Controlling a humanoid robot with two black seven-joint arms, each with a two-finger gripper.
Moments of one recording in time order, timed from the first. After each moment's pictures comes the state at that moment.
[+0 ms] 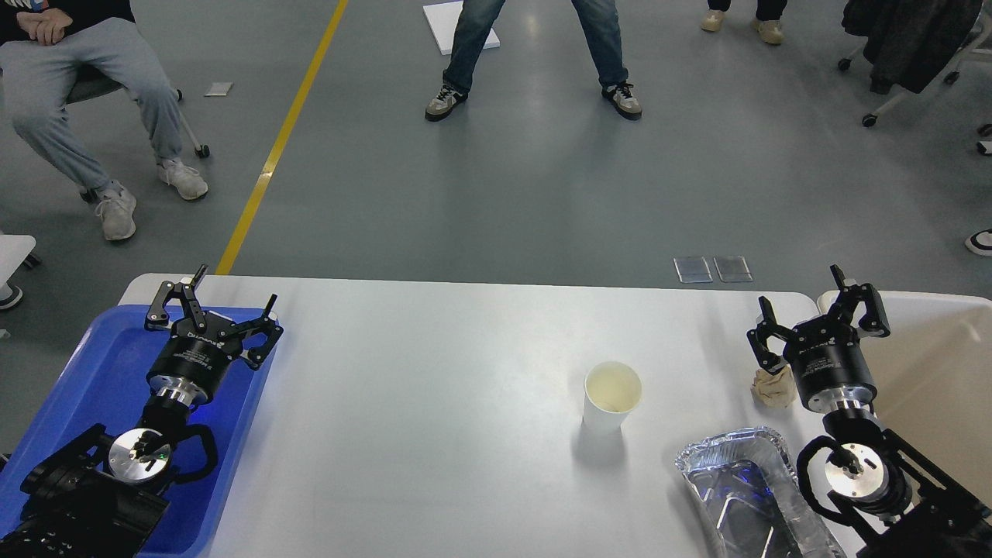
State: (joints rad) left arm -0.51 0.28 -1.02 -0.34 -0.22 -0.79 -0.19; right arm 0.37 -0.28 1.03 0.77 -0.12 0.23 0.54
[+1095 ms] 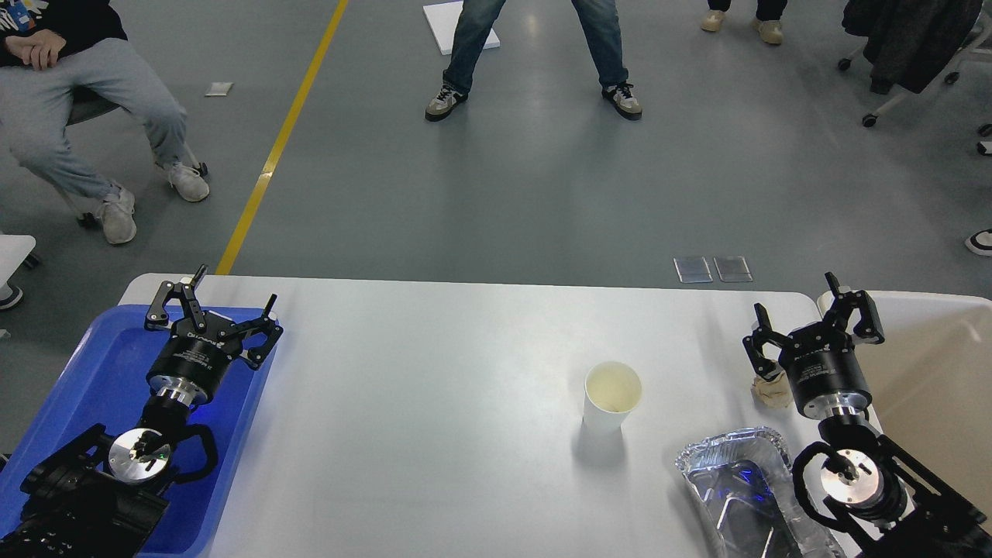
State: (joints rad) left arm -0.51 0.28 -1.02 -0.34 -0.22 -0.79 -0.19; right arm 0.35 -0.28 1.02 0.78 -0.12 0.23 0.53
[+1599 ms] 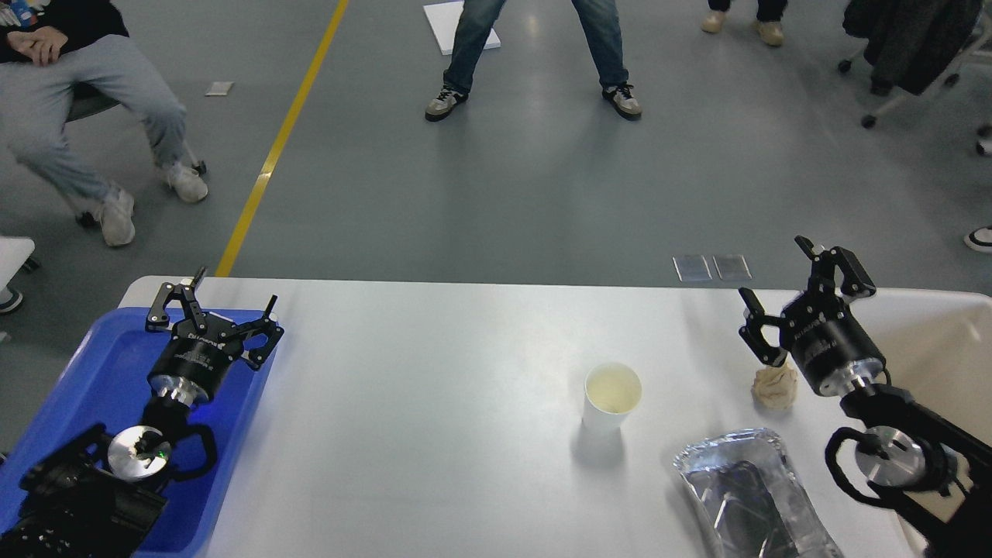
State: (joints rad) left arm -0.51 0.28 -1.02 -0.34 -0.22 -0.79 -0.19; right arm 0.41 -0.56 0.75 1.11 -0.09 0.04 0.46
